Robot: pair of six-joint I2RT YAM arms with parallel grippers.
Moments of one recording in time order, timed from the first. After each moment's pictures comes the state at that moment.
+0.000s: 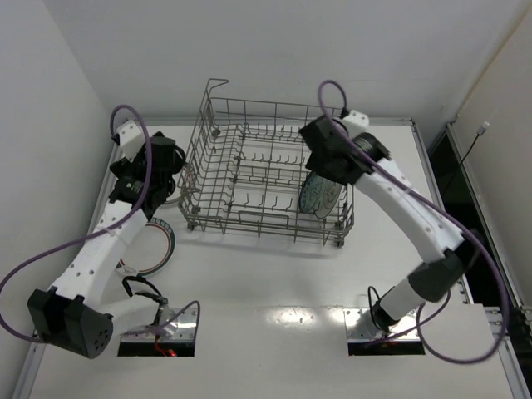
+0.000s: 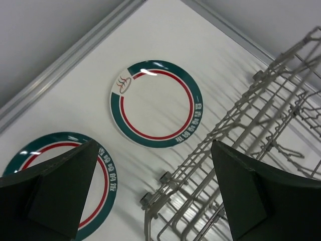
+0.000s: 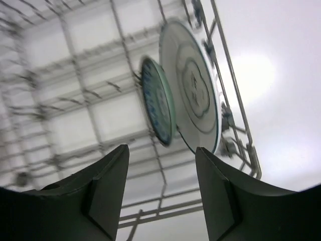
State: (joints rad) left arm -0.30 1.13 1.13 -0.55 -0.80 -0.65; right arm 0.65 1.63 1.75 -1.19 0.65 0.96
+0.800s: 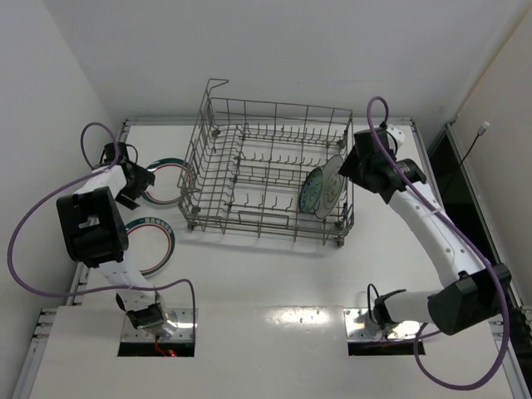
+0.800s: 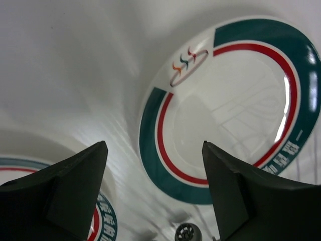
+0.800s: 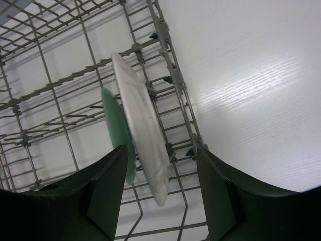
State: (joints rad) left arm 0.30 1.77 1.22 -0.49 -0.13 -0.79; right arm 0.34 1.32 1.28 -0.75 0.42 0.72
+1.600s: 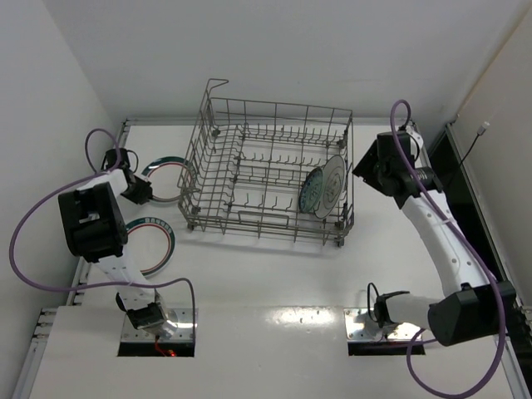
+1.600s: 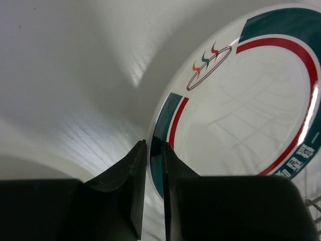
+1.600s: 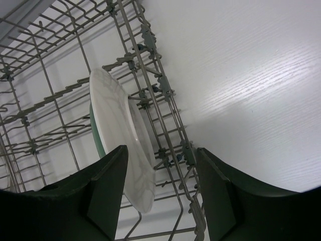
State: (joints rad) left arm 0.33 1.85 1.17 -0.37 -0.05 -0.77; right arm 0.17 1.25 1.18 -0.68 0.27 0.69
